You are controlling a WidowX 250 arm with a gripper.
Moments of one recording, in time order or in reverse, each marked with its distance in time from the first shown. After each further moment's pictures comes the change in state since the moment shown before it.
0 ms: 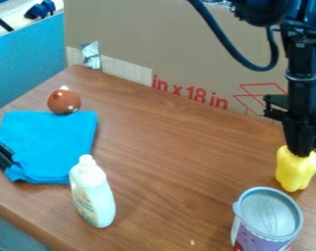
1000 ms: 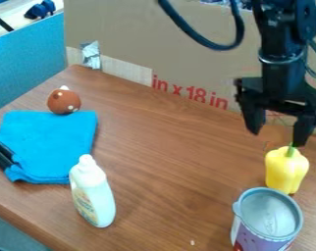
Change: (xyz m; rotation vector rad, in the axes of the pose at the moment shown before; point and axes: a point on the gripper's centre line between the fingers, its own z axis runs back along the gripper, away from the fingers) arm -0.034 0.015 0.045 0.077 -0.116 0.155
